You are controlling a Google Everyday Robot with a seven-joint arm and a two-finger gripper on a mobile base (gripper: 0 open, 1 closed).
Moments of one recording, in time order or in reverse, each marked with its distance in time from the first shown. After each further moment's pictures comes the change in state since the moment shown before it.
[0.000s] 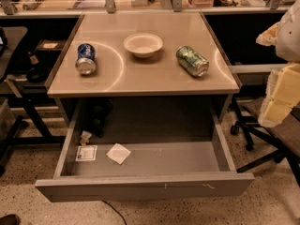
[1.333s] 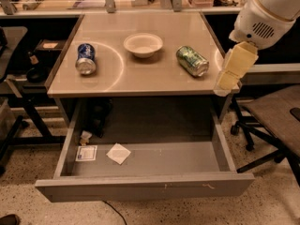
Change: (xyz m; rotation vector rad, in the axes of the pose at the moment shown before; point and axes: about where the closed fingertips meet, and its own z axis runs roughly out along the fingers) arm -0.050 -0.063 0.052 -0.080 -0.084 0.168
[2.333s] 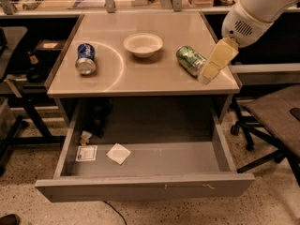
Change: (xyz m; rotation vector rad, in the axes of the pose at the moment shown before) arm -0.014 -0.039 0.031 -0.008 -0.045 0.146
